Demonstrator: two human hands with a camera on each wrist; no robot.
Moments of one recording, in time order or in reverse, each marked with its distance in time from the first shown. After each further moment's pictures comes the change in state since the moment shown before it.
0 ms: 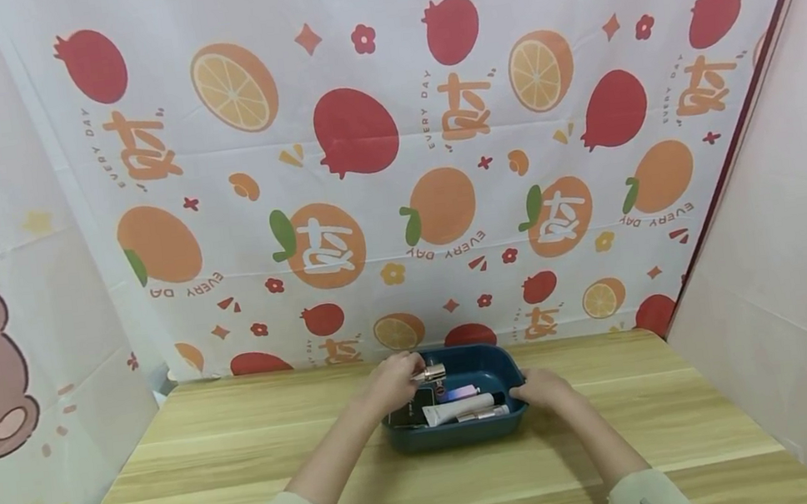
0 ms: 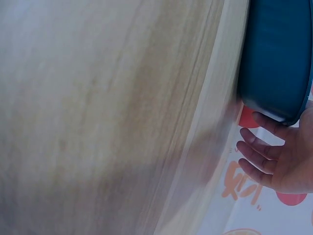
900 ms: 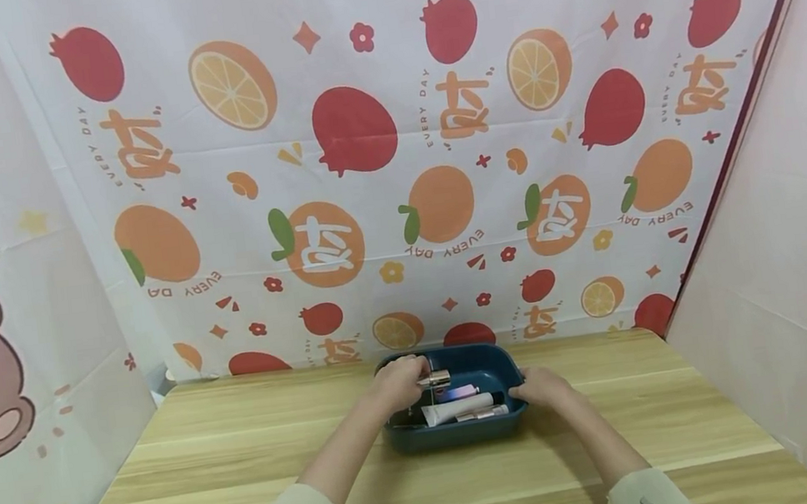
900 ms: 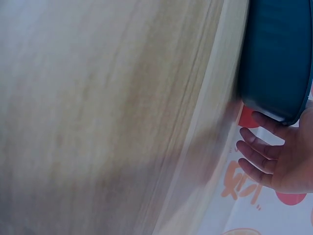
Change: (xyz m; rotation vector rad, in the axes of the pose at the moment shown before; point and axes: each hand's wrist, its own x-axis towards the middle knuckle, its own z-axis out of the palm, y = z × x) left_hand 0.005 0.009 0.003 0.062 -0.137 -0.051; right_hand 0.000 0.001 0.001 0.006 0.007 0.007
